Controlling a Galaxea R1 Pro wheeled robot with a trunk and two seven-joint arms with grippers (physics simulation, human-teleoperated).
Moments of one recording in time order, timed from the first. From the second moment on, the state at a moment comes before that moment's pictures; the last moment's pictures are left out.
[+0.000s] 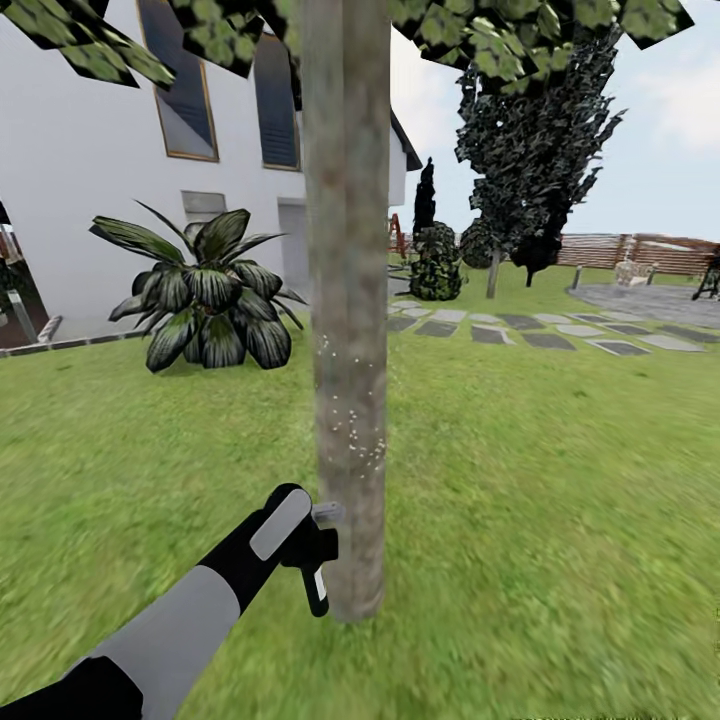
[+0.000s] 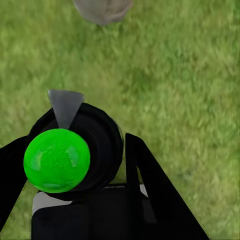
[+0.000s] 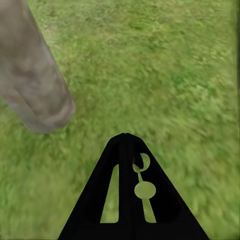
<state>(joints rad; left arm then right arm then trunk) -0.80 -0.10 -0.51 -0.74 1.16 0.94 0.75 -0.02 -0.03 -0.08 -0.62 -0.18 -0.42 0.03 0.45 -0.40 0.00</state>
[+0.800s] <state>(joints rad) -0.79 -0.10 -0.51 -0.74 1.15 0.93 0.73 -0.02 -0.03 -0.08 -0.62 -0.18 -0.42 0.03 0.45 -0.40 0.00</state>
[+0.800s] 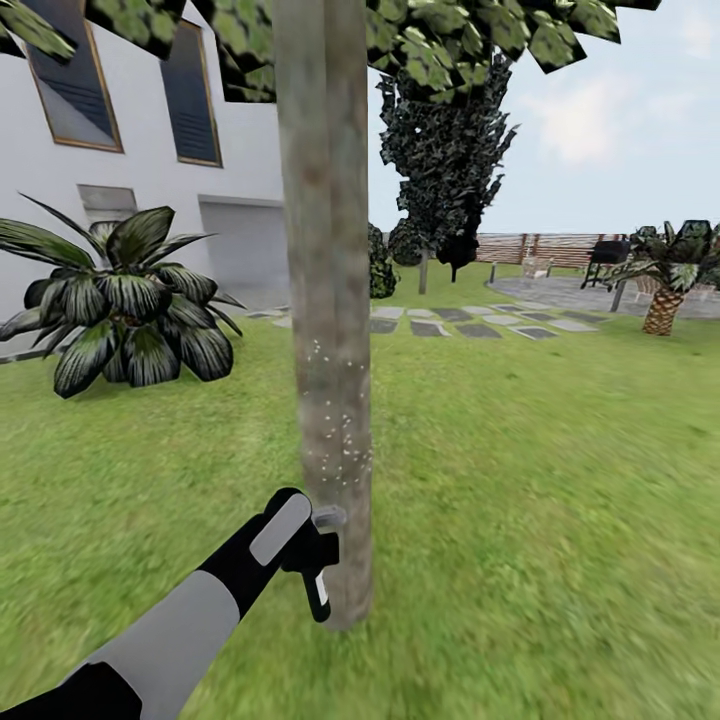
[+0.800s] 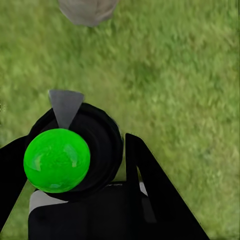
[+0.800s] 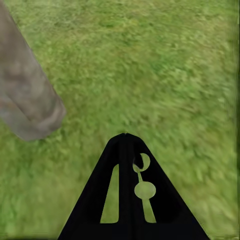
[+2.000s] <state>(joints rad) -0.75 -0.10 -0.51 -0.74 1.10 0.90 0.69 -0.08 -0.13 -0.14 -0.62 -0.29 -0.05 0.31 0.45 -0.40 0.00</state>
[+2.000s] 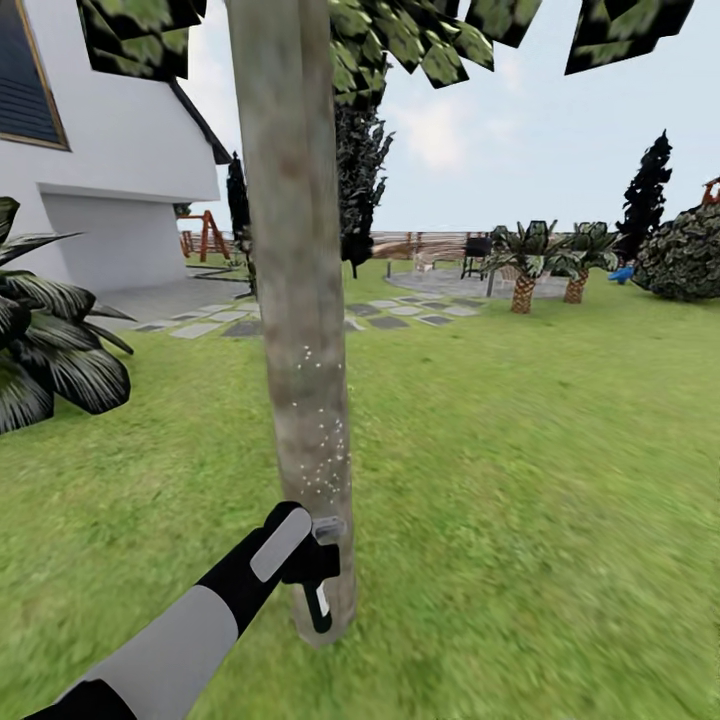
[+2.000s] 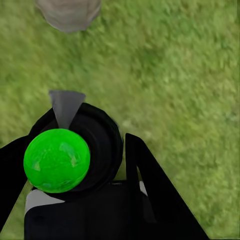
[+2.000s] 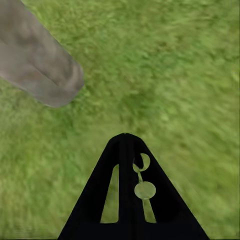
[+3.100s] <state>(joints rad) -0.73 -0.08 -0.52 -0.74 1.10 0.89 0.67 -0.09 -0.13 -0.15 -0.62 -0.32 -0.05 0.35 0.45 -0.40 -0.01</state>
